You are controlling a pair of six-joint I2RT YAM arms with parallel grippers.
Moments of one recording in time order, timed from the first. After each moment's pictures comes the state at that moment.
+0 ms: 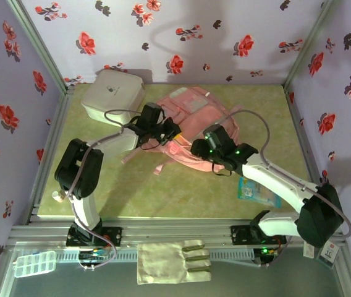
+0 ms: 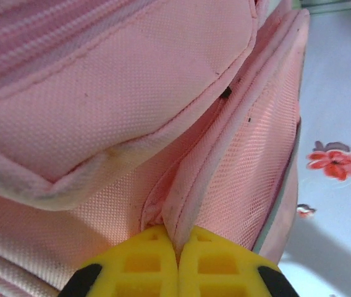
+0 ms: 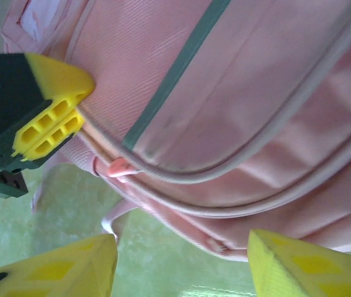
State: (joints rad) left arm -0.61 1.83 1.22 -0.05 0.43 -1.15; right arm 0.72 1.27 0.93 -0.50 0.08 0.91
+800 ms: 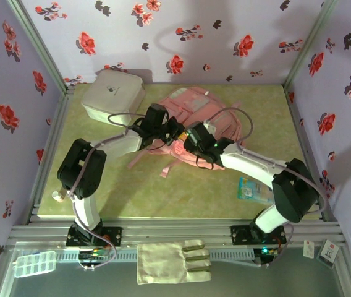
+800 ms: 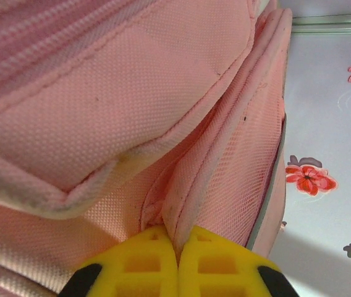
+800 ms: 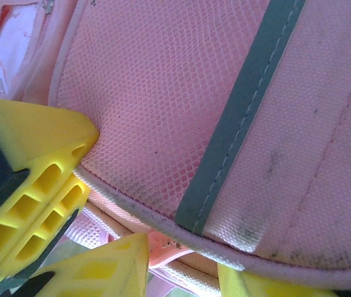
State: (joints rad) left arm -0.64 1.85 1.23 0.01 0.39 -1.27; right arm 0.75 1.54 1.04 -0.38 0.24 1.06
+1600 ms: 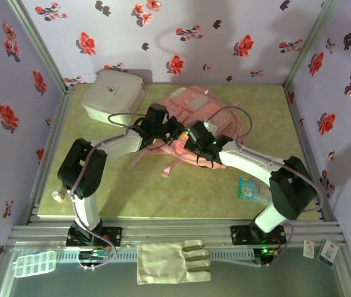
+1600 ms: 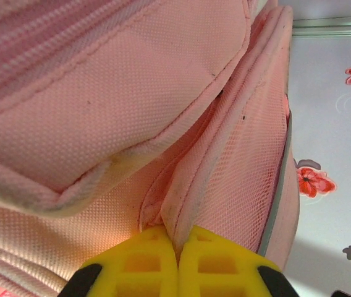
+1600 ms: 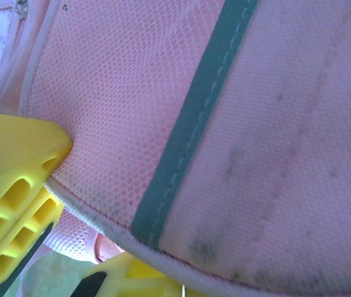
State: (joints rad) left arm -0.64 1.85 1.23 0.02 0.38 -1.27; right arm 0.74 1.56 1.07 -0.43 0.26 1.04
